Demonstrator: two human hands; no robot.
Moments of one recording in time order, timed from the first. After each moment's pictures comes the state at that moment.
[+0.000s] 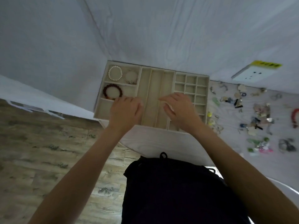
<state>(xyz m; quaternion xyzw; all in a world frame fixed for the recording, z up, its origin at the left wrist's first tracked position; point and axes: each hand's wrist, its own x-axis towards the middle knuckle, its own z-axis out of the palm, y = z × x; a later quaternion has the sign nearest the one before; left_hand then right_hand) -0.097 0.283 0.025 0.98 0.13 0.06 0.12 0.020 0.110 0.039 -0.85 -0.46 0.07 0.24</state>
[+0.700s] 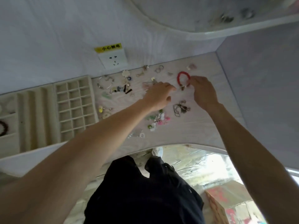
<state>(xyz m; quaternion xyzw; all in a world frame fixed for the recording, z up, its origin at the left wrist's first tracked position) 0.143 -0.127 0.016 0.95 -0.17 -0.15 0.23 0.177 -0.330 -0.013 -0.98 -0.16 0.06 0.10</state>
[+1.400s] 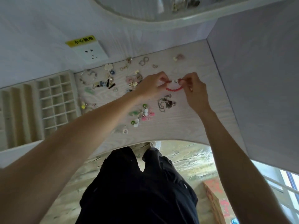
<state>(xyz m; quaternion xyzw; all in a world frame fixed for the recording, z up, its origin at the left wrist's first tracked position) 0.168 -0.165 0.001 0.90 -0.10 -0.18 0.38 0.151 -0.349 -0.002 -0.88 -0.03 0.03 0.48</state>
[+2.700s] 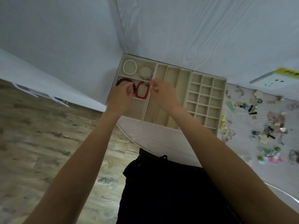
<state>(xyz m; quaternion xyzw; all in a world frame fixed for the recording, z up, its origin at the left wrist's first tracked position) -0.095 0.352 -0.008 0.88 0.35 0.03 0.31 0.016 0.222 0.016 -0.87 -0.31 0.23 0.30</state>
